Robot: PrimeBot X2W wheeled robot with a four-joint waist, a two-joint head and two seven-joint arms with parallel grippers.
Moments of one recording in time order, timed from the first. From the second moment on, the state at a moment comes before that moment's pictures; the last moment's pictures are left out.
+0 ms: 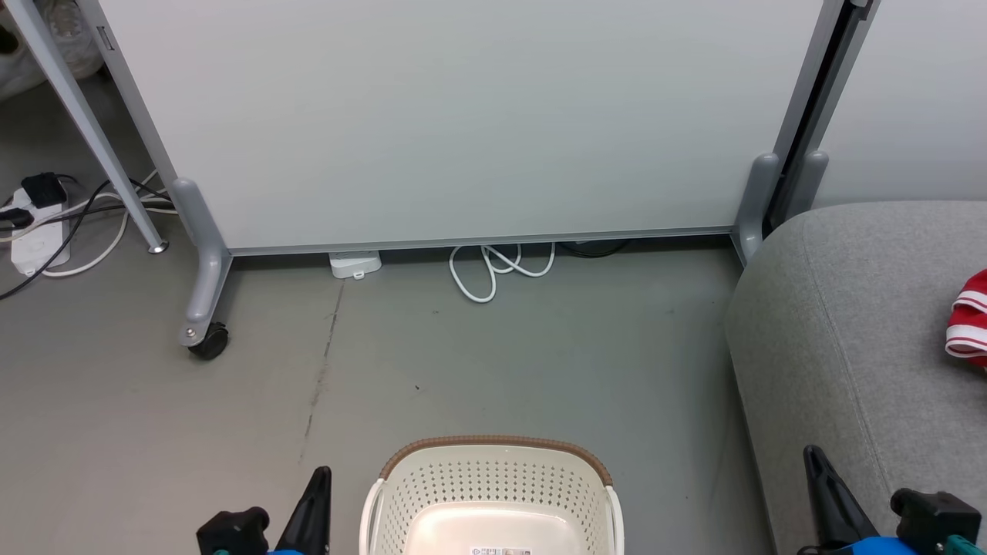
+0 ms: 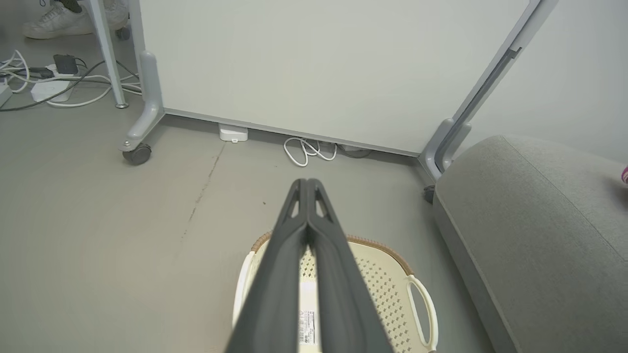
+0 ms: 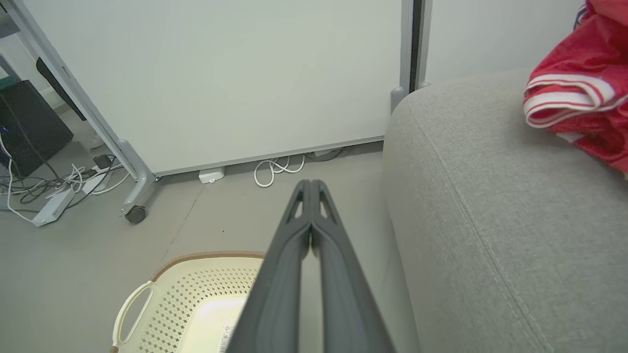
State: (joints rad) left arm -0.02 0.08 -0.19 0.53 -0.37 -0.13 -0.24; right arm 0.09 -0.04 -0.11 0.23 0.19 0.13 -0.13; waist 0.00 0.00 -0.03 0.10
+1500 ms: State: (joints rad) left arm -0.05 0.07 -0.04 0.39 -1.00 -0.13 -0.06; right arm 0.00 -0.04 -0.11 0.24 0.91 0.13 -0.01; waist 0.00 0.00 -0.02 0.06
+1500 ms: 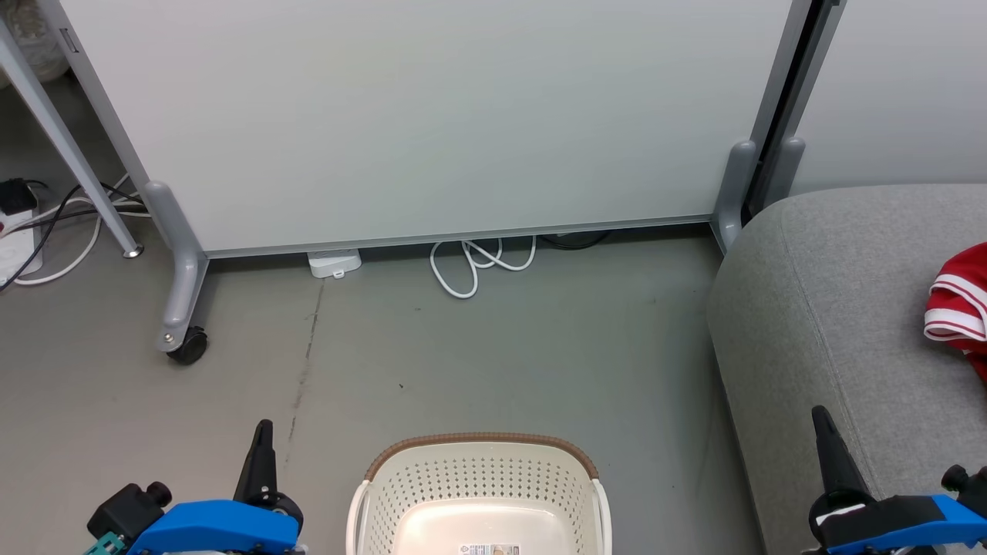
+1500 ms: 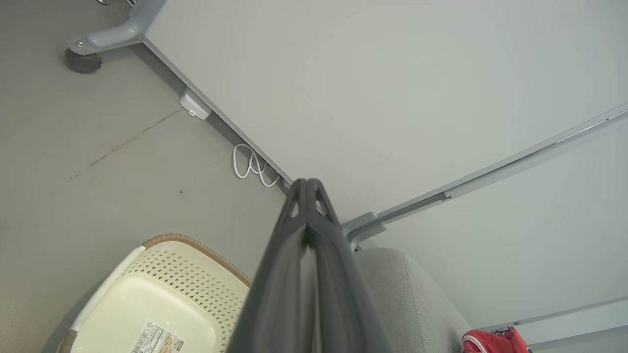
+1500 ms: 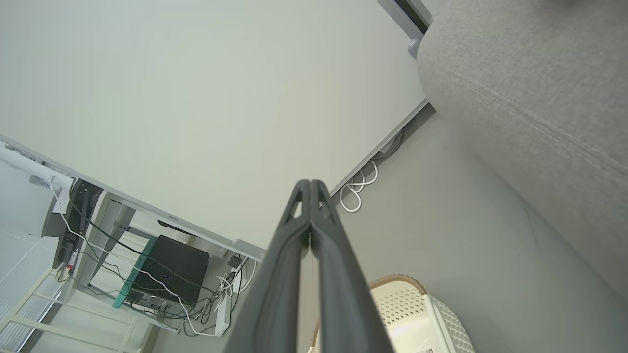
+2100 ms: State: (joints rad) left arm -0.07 0.06 0.01 0.35 -1.18 -0.13 -0.01; right arm -0.03 -0.04 -0.11 0.24 1.12 0.13 0.03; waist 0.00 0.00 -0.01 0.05
